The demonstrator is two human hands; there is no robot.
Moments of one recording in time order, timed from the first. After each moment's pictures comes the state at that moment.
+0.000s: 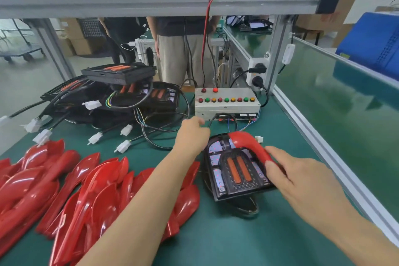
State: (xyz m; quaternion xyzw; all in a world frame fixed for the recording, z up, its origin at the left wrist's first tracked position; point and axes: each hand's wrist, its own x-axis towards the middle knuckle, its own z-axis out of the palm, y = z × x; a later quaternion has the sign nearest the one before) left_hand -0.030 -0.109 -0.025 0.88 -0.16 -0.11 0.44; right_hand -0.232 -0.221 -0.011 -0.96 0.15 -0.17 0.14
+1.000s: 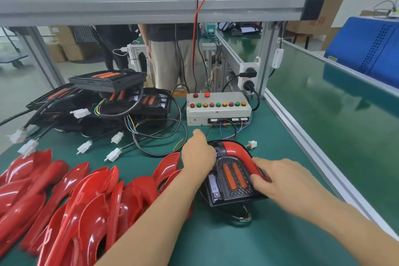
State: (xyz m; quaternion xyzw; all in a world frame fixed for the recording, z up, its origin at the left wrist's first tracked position) left_hand -0.050 -0.137 -0.049 0.93 -0.18 -0.07 0.30; right_hand -0.209 -0.248 -0.030 -0.98 0.14 -0.08 0.10
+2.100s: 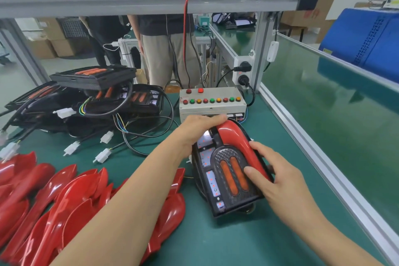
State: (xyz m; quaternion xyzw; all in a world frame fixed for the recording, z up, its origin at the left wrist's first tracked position) left_hand -0.016 -0.146 -0.022 0.70 -0.18 -0.33 0.61; right_hand -0.214 -0.234 -0.058 -0.84 0.19 -0.25 0.44
